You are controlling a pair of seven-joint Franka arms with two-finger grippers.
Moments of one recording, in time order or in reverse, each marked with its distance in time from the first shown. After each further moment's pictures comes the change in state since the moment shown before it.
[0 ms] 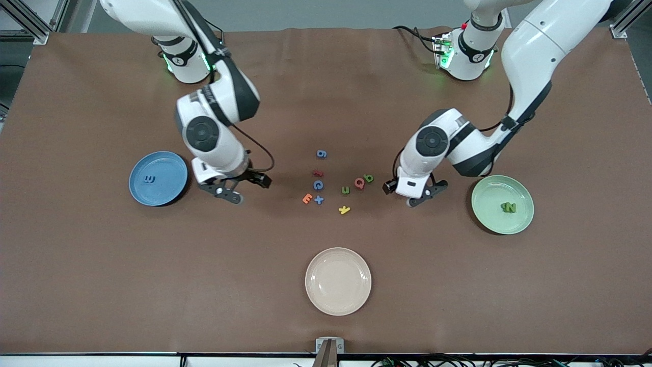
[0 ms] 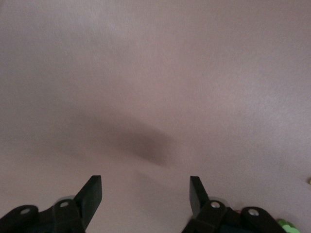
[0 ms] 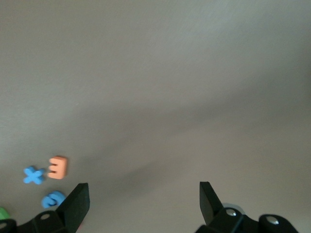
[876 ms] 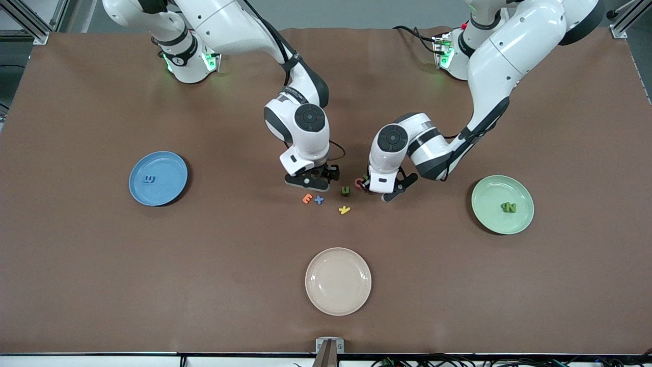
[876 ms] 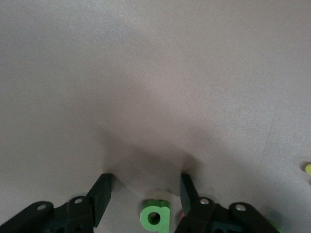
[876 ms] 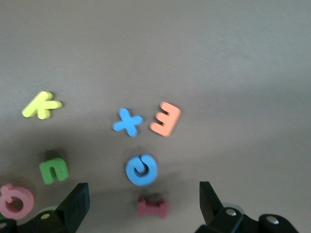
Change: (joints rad) left arm -0.194 0.103 0.097 0.078 0.058 0.053 -0.218; right arm 0.239 0.294 -0.003 0.276 -0.136 0.105 0.041
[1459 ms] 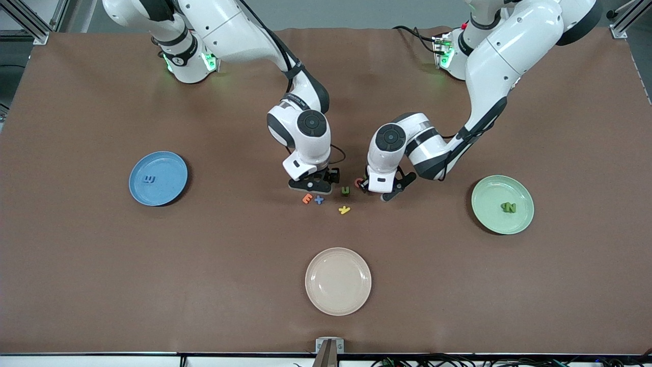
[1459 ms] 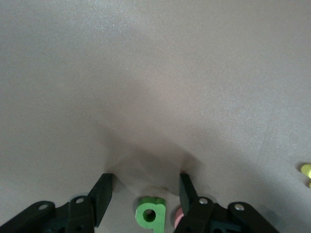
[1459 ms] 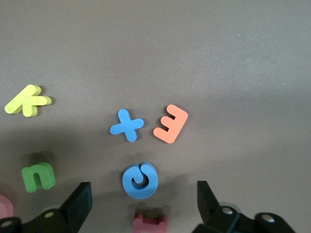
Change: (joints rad) left arm -0.008 0.000 0.001 0.003 0.000 0.002 -0.033; right arm 0.003 0.039 0.000 0.005 -0.009 0.021 -0.020
